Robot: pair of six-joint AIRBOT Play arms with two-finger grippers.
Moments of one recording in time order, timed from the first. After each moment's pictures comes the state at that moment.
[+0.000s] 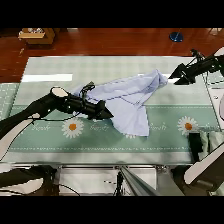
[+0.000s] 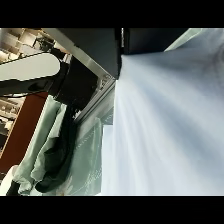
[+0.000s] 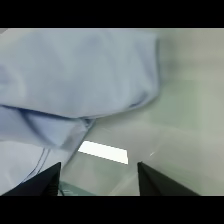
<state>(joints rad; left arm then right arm) -0.36 -1.45 0.87 0.34 -1.11 -1.24 -0.30 -2.08 1.97 -0.94 1.59 1.41</state>
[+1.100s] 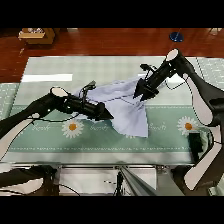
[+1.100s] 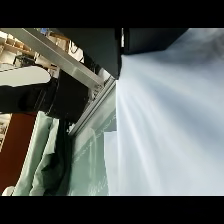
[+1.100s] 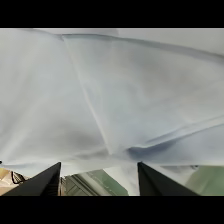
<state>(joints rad) -0.36 -1.45 0.87 0.34 -1.15 -1.11 0.10 -2.01 1.78 -0.88 1.76 1.46</state>
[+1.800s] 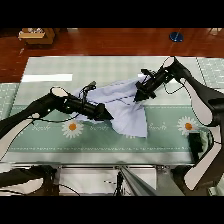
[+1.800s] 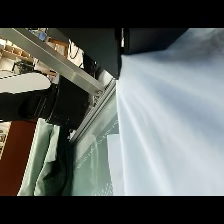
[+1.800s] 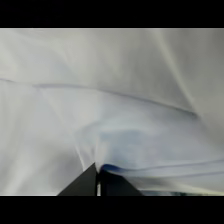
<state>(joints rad) -0.36 -1.45 0.87 0.34 -1.17 -1.09 0.10 -2.01 1.68 -0.84 1.59 1.51</state>
